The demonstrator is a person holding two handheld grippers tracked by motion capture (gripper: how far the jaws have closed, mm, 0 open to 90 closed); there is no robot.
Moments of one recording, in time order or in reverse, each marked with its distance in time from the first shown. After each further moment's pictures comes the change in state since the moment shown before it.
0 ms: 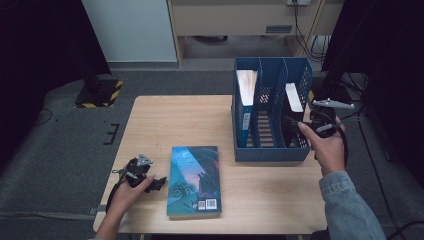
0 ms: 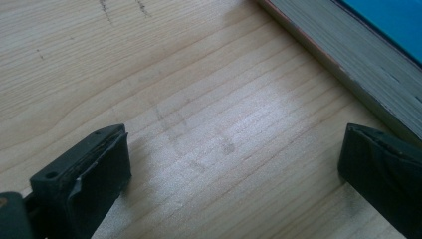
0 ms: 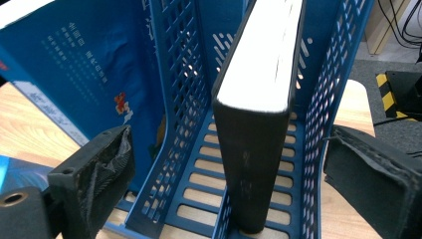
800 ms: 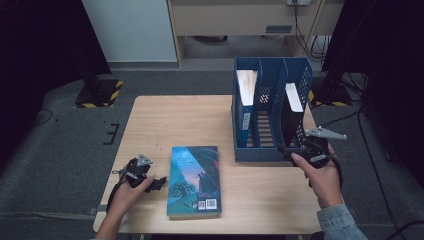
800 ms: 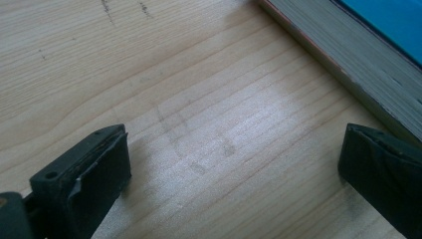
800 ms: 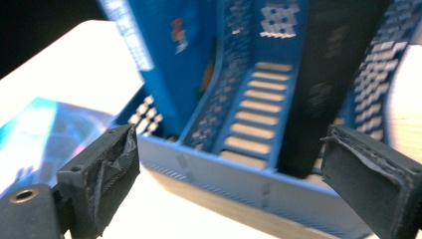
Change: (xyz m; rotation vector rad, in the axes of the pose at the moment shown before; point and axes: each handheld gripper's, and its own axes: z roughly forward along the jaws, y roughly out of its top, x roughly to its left) left arm -0.001 0.000 0.001 -0.006 0.006 -0.007; right arm 0.033 -0.066 -0.018 0.018 0.095 -0.031
